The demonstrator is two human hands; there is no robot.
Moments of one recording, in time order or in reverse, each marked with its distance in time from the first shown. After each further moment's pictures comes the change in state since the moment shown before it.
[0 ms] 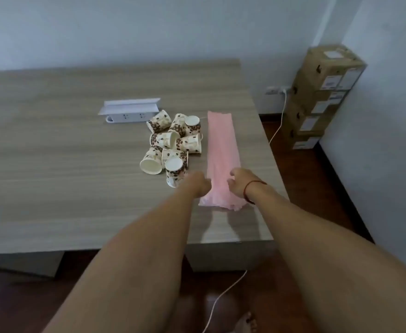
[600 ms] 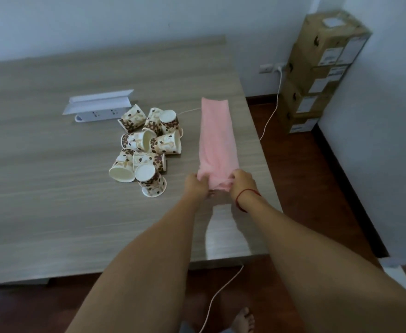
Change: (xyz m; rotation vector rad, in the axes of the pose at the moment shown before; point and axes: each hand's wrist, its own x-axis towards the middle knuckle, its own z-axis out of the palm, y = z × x) left_hand 0.063 0.052 0.064 -0.818 0.097 -0.299; right_hand 0.064 0.063 0.011 0.294 0.141 0.179
